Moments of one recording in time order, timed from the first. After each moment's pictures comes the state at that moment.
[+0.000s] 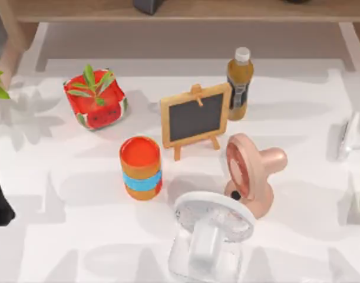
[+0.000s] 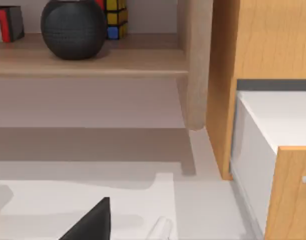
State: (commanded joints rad) left arm 0.00 0.00 0.00 0.00 0.00 0.00; right arm 0.00 0.00 0.00 0.00 0.00 0.00
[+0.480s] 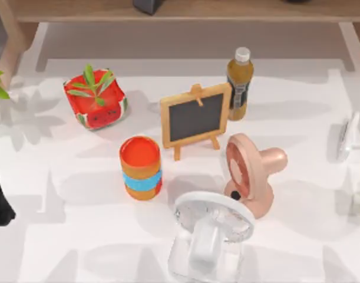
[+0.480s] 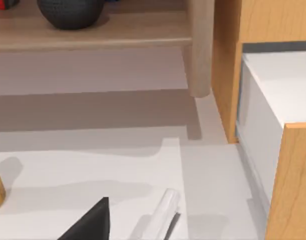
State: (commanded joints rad) left arm 0.00 0.00 0.00 0.00 0.00 0.00; right arm 0.01 0.21 0.17 -0.11 0.00 0.05
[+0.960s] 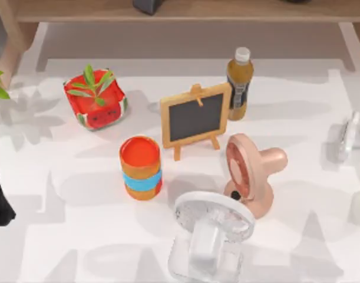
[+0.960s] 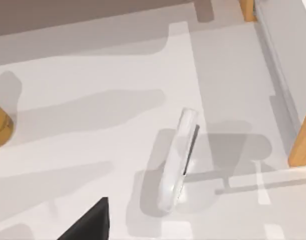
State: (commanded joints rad) left arm 0.00 0.00 0.00 0.00 0.00 0.00; right arm 0.03 0.88 0.71 -0.46 0.00 0.19
